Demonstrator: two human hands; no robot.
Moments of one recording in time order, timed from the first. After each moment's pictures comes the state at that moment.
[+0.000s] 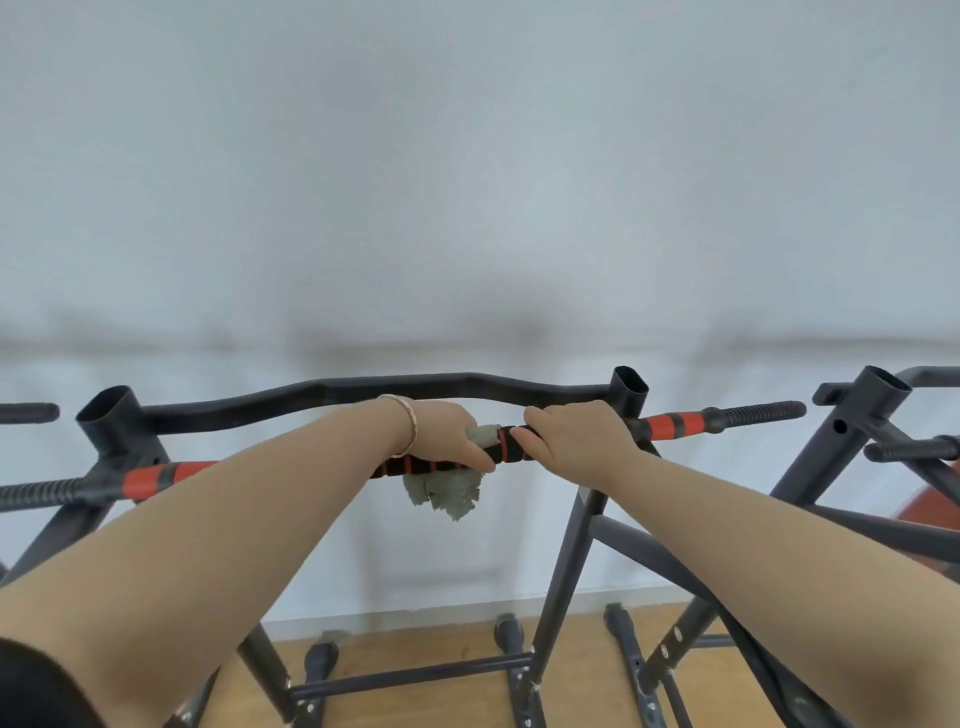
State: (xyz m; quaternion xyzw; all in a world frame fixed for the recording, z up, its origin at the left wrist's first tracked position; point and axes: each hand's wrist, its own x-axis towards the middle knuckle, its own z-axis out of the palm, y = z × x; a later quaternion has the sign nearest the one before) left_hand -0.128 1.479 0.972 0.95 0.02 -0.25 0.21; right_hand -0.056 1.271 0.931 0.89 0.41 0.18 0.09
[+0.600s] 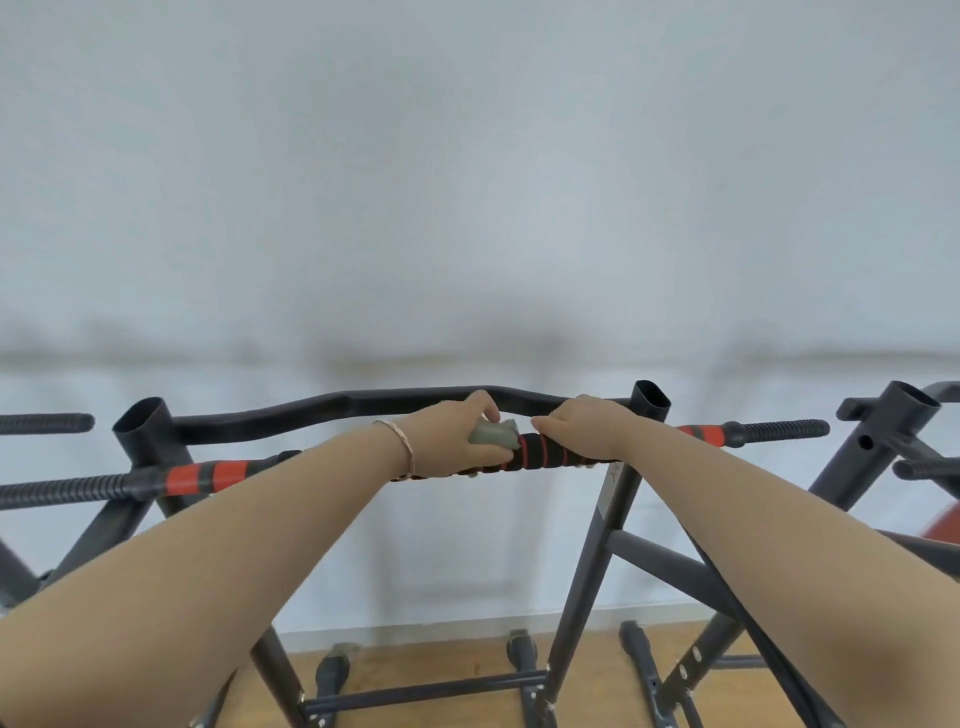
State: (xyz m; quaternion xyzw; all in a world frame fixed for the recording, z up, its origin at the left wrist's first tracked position) left_hand -0.151 1.498 0.969 0.96 -0.04 -0.07 0.27; right_hand -0.024 1.291 0.958 0.93 0.33 -0.13 -0.08
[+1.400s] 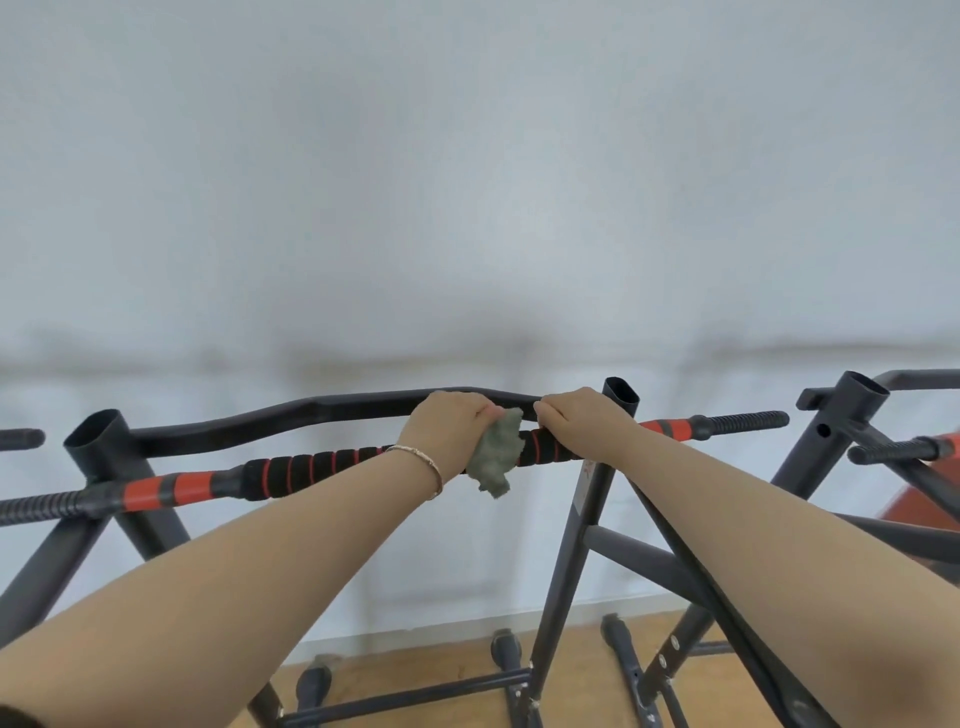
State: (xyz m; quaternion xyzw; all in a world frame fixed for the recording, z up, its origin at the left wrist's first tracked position) left_hand -0.138 1.448 0.973 1.00 -0.06 0.07 0.02; right_hand -0.034 1.264 0.959 0.94 0.33 0.00 -0.13
